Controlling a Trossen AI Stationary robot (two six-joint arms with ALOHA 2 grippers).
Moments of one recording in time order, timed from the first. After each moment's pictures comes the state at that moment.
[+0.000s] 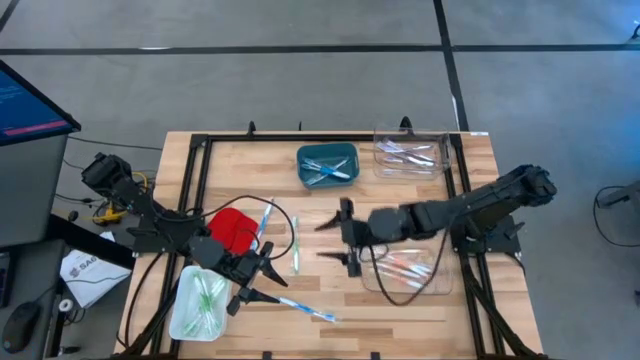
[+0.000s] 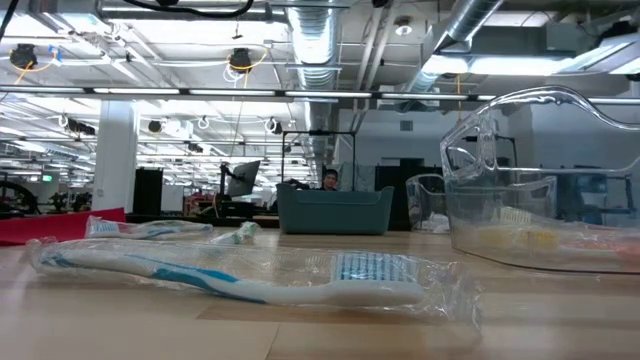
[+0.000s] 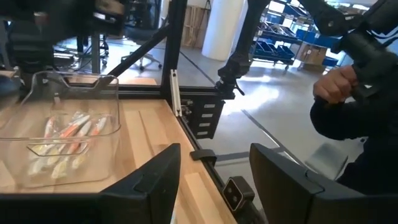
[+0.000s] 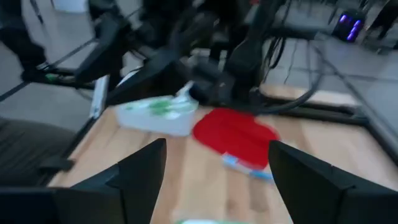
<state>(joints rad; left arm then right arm) -0.60 1.22 0.60 0.51 -0.18 -0.22 0.30 1.51 1.13 0.07 0.21 -0.02</state>
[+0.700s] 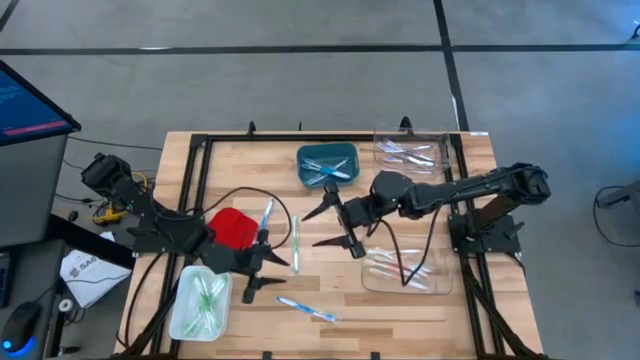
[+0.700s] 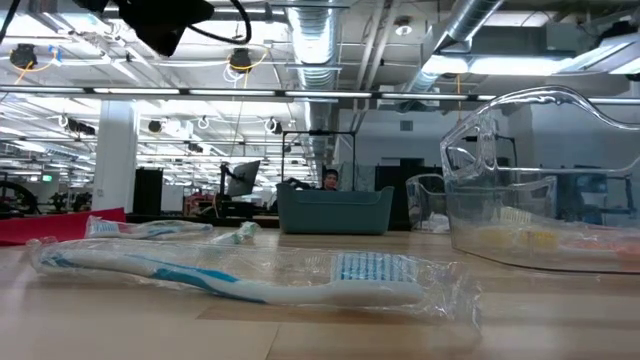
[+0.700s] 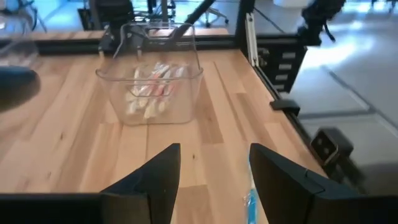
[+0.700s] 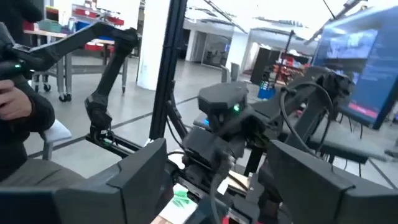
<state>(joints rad) -0.59 1.22 0.60 0.24 -0.41 -0.20 0.10 1.54 1.13 0.48 -0.32 -0.19</state>
